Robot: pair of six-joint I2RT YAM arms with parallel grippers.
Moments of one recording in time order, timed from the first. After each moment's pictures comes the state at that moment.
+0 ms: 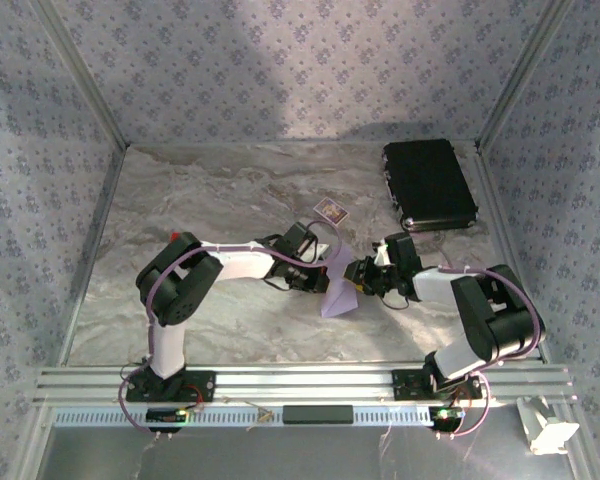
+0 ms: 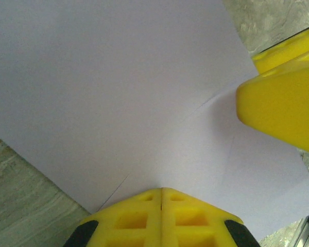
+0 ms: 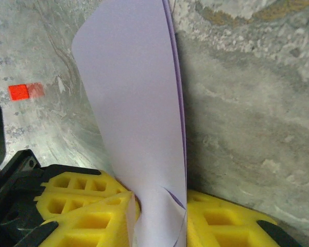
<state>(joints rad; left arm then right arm) -0.83 1.93 1.08 -0.19 0.48 -0.53 0.31 1.52 0.47 0.17 -0.62 0.87</state>
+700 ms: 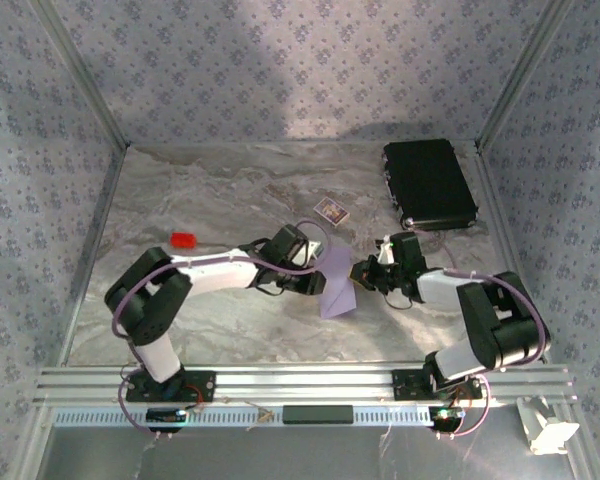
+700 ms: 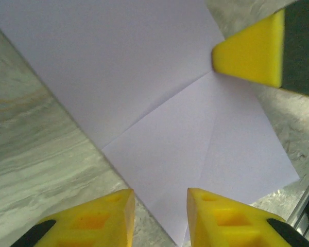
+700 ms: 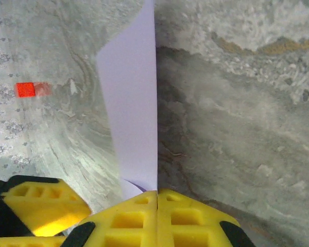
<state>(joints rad) -0.85 1.70 0.96 -0.19 0.35 -0.54 0.29 1.45 0.46 0.15 -0.61 0.79</state>
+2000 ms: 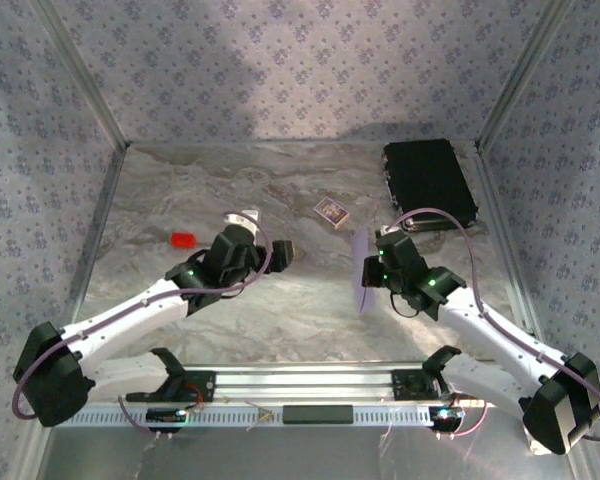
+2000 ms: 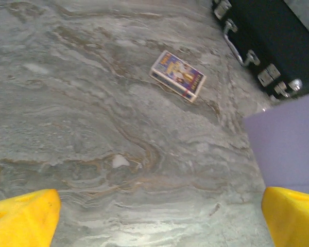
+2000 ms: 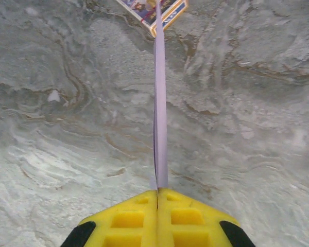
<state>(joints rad) -0.81 1.11 0.75 -0.21 -0.23 -0.59 0.63 0.97 0.70 -0.54 0.14 0.54</state>
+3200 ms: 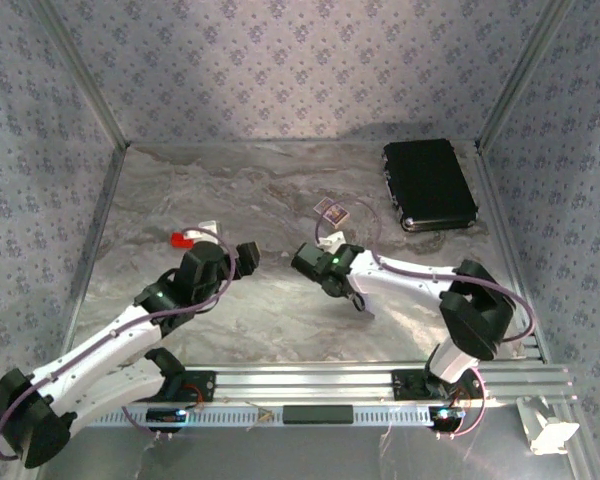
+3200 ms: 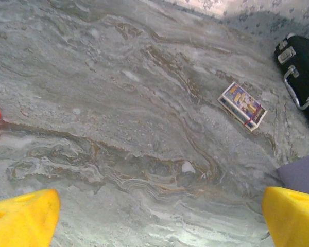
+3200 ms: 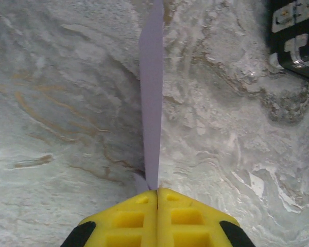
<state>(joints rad) -0.73 0.84 0.60 -0.30 -0.39 -0.67 0.98 1.63 1.11 -0.93 0.65 0.59</state>
